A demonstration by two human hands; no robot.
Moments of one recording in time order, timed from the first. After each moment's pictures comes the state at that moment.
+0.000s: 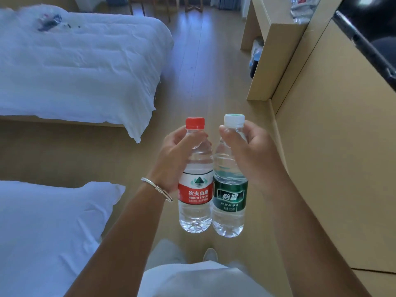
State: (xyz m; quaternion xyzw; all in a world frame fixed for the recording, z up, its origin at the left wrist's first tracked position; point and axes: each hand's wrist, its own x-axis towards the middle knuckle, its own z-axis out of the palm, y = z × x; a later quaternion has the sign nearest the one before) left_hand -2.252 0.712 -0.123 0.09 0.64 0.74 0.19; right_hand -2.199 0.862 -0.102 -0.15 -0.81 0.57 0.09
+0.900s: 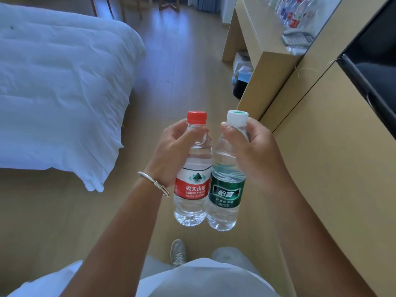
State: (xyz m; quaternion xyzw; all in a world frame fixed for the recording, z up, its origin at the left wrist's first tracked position) left_hand -2.679 0.850 -0.132 0.15 0.61 0.75 0.21; right_hand -2.607 0.993 -0.097 -0.17 -0.82 0.53 0.13
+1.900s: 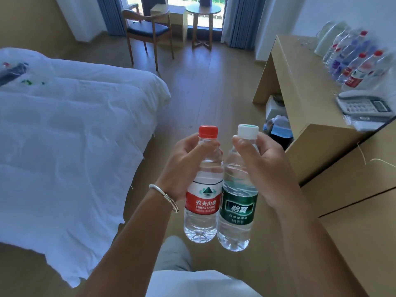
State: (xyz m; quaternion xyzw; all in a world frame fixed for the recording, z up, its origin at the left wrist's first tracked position) left_hand -3.104 1.022 -0.116 0.11 0.61 0.77 0.18; right_hand -3.051 1.177 -0.095 -0.13 -0.82 0.56 0.10
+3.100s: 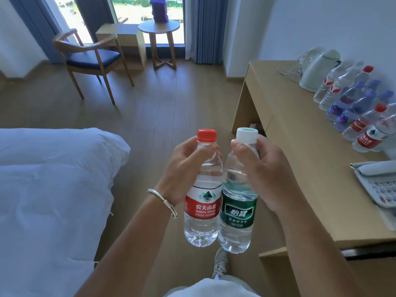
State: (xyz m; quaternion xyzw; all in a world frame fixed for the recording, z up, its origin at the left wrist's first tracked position) left_hand -3.647 1.285 -0.119 0.19 0.60 0.74 0.24; right_hand -3.565 1.427 -0.095 -0.19 -0.81 0.54 0.16
